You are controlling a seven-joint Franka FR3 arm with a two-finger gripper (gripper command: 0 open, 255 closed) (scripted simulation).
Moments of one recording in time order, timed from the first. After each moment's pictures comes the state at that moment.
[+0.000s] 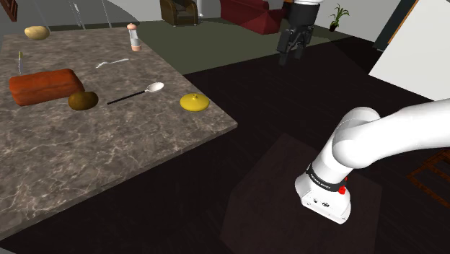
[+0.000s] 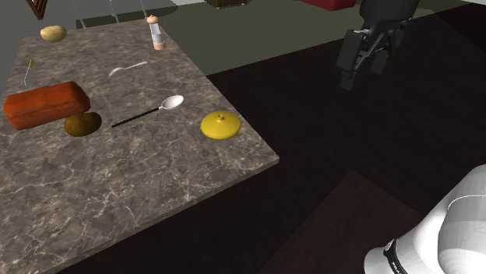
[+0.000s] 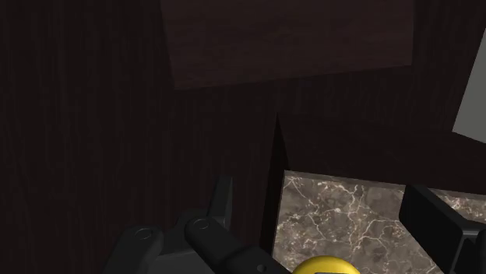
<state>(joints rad) 0.02 -0.78 -0.03 -2.26 -0.06 1.43 0.13</state>
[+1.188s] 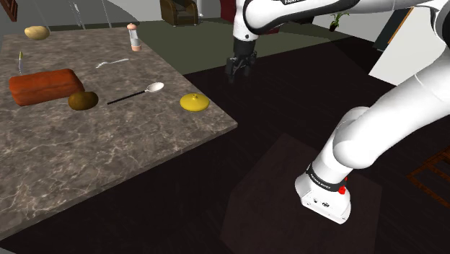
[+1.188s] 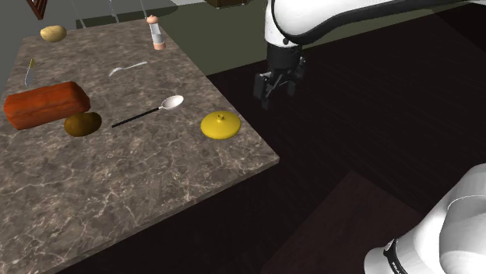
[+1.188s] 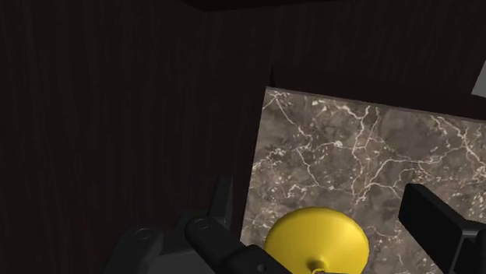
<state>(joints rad) 0.05 -0.33 -0.01 -2.26 -0.06 1.93 0.16</state>
